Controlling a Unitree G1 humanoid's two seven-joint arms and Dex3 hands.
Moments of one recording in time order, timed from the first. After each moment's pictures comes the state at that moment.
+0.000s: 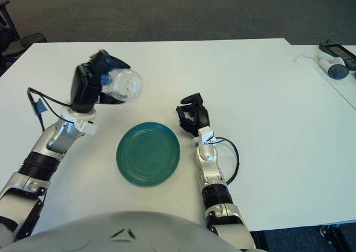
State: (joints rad) left arm -0.30 0.41 -0.25 0.12 0.62 -0.87 0.51; right arm -0.10 0.05 0.03 0.50 -0.07 -0.45 -0.07
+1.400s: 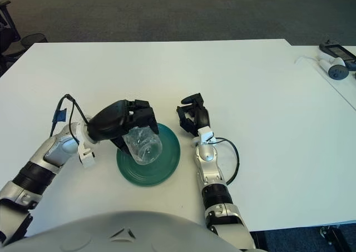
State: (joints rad) left arm -0.21 0.46 -0.32 0.01 0.53 -0.95 -0.10; right arm -0.09 0.06 0.03 0.50 -0.09 -0.45 -0.10
